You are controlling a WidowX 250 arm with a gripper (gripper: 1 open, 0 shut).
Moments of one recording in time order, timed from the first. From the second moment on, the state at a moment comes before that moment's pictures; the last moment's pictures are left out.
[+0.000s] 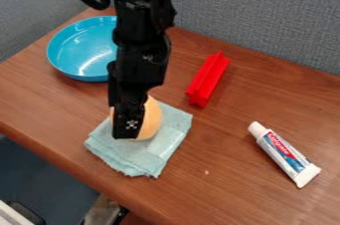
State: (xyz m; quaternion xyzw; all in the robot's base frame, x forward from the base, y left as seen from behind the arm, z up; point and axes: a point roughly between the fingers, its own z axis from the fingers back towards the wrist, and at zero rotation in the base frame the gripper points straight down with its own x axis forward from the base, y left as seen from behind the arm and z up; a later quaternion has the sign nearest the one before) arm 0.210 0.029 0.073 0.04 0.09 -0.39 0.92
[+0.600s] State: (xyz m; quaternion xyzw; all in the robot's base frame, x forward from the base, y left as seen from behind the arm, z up) arm 0.208 0.027 0.076 0.04 0.09 -0.39 0.92
